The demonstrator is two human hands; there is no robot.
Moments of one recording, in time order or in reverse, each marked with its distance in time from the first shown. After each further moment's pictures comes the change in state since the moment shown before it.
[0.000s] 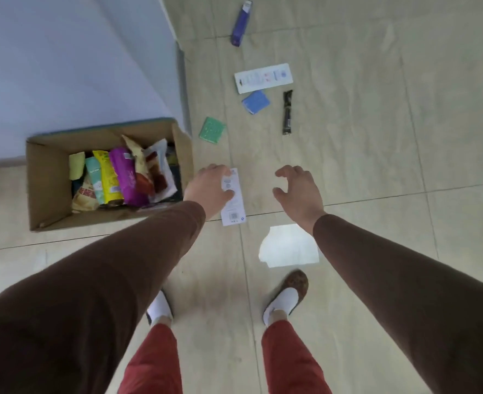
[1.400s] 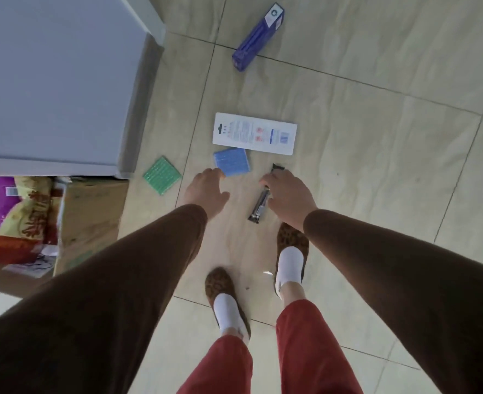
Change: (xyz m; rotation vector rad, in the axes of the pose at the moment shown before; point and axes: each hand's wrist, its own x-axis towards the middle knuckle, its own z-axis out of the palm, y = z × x) left_hand 0.438 0.077 0.060 -0.210 0.035 -0.466; right_hand 0.500 0.121 -0.045 -0.433 -0.515 -0.506
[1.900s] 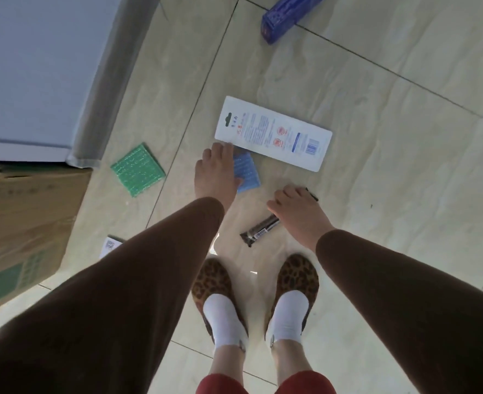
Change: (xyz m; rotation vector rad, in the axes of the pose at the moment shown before) left_hand 0.138 -0.027 0.095 0.116 0.269 -0.028; right_hand 0.101 0.074 0.091 -0.598 -0.055 -0.401
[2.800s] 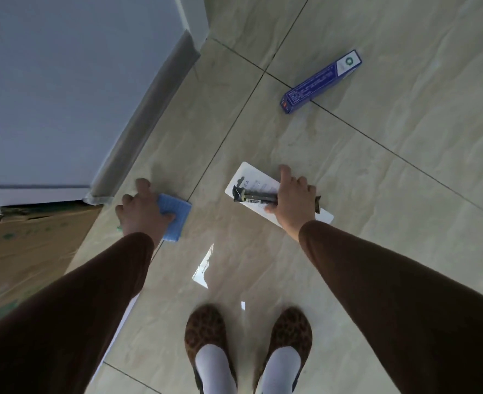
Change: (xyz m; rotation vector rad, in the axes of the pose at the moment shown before) left_hand 0.009 -0.136 -0.054 -0.118 -0.012 -0.550; right_hand 0.122 0.036 -0.080 0.296 0.042 0.560
